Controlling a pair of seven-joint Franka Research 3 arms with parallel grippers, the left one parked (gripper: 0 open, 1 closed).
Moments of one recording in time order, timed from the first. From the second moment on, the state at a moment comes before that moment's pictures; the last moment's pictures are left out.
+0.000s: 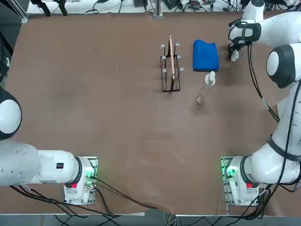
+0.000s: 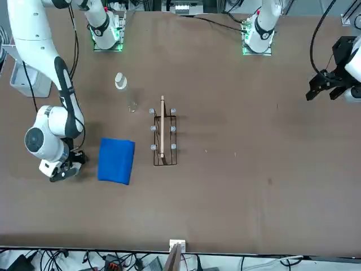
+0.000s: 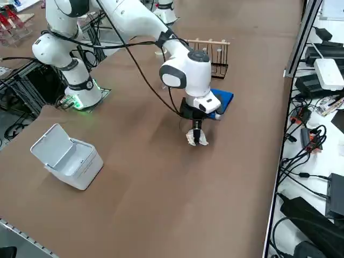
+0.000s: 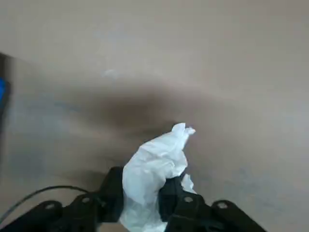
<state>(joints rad) 0.06 0.67 -0.16 -1.73 -0.02 2.41 -0.35</state>
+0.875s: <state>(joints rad) -0.07 0.32 -0.26 -1.73 -0.11 1.93 -0.62</state>
